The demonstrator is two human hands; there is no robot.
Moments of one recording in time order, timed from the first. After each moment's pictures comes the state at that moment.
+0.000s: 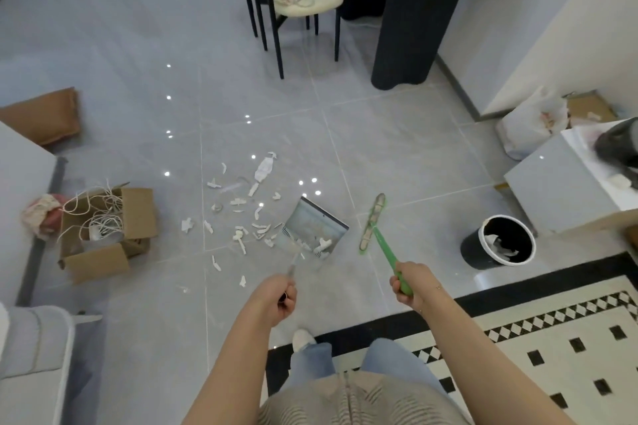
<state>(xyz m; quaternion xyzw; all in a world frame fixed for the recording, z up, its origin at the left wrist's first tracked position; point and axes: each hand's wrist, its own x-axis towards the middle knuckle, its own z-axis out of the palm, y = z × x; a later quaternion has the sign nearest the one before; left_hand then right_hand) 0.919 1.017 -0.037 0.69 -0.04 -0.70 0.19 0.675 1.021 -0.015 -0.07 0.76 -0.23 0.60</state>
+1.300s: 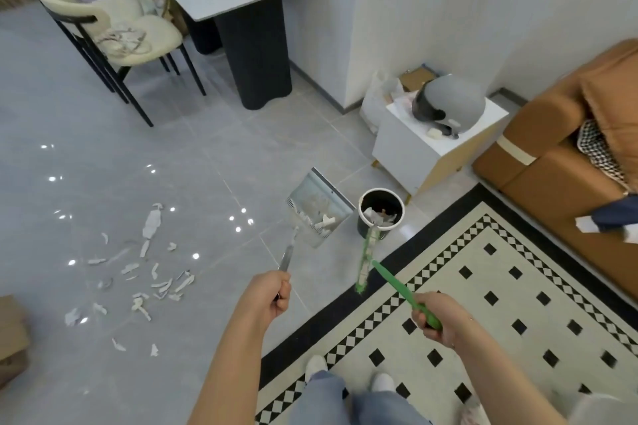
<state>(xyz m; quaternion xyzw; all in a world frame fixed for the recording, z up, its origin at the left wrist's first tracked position) 0.606 1.070 0.026 0.66 -0.24 -0.71 0.11 0.362 1.223 0.005 0.09 0.75 -0.30 0.58</state>
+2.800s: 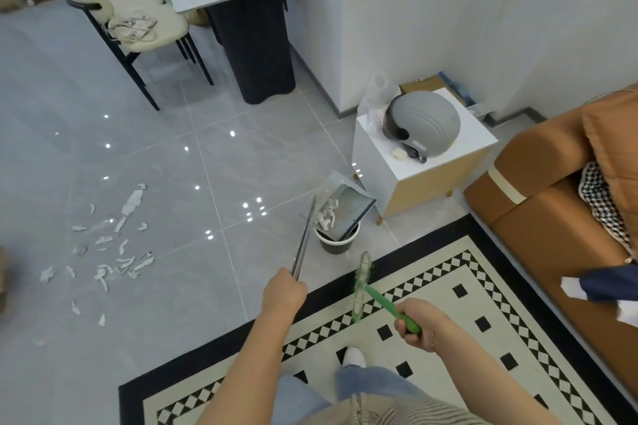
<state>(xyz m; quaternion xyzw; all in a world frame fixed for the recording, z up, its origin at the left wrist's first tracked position) 0.243 1.151 -0.019 0.73 -0.54 -0.41 -0.05 0.021 1.239 -0.058 0.04 0.73 -0.20 0.65</state>
